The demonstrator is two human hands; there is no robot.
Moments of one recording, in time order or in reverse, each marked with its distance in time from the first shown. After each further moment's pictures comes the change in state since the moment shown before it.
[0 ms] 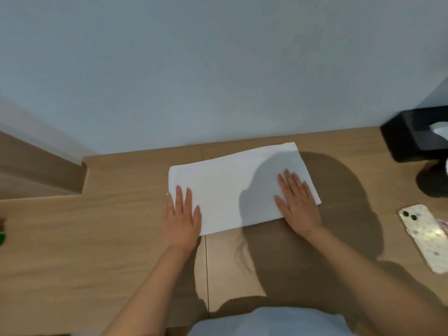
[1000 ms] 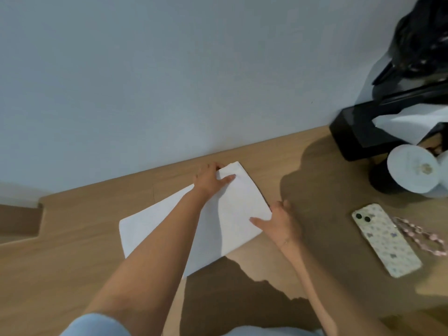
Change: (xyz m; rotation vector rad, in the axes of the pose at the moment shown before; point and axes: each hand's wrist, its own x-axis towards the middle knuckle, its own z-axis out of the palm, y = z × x) left_hand 0.129 0.224 -0.014 -0.263 -0.210 0.154; right_hand -0.013 0.052 -0.039 0.374 -0.113 0.544
